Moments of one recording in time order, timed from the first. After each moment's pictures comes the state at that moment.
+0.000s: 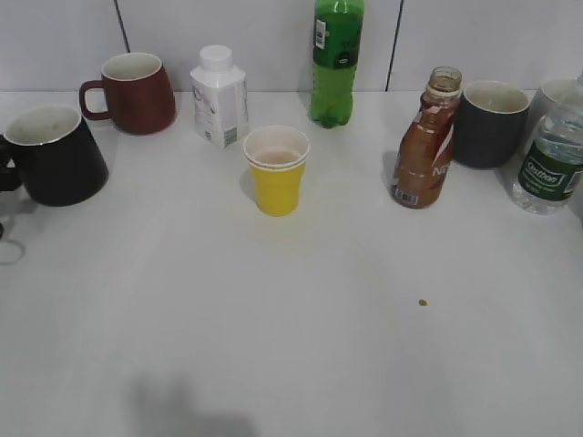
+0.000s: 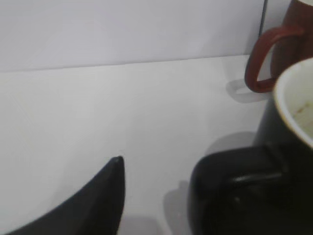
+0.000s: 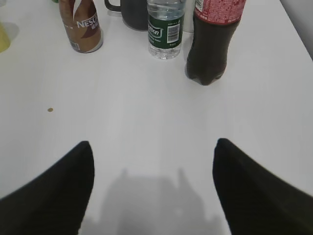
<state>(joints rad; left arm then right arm) 0.13 1.88 -0.59 0.14 -0.93 0.03 0.13 -0.01 -0.50 -0.01 1.04 0.04</state>
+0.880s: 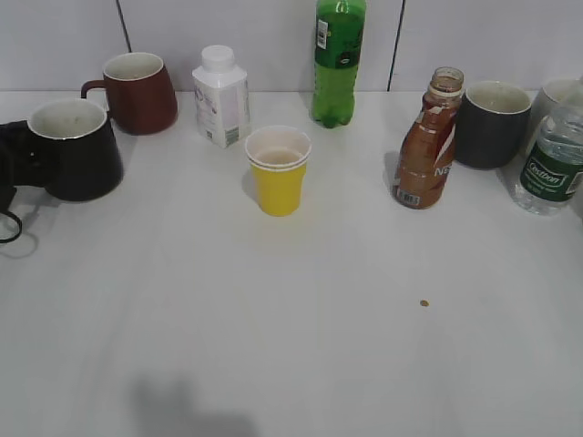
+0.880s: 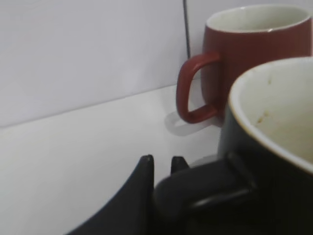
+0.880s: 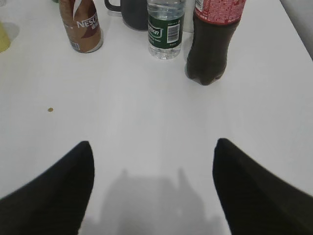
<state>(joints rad) 0.14 1.98 -0.71 0.43 -1.04 0.01 0.13 -0.01 -0.50 -0.01 1.04 0.04</state>
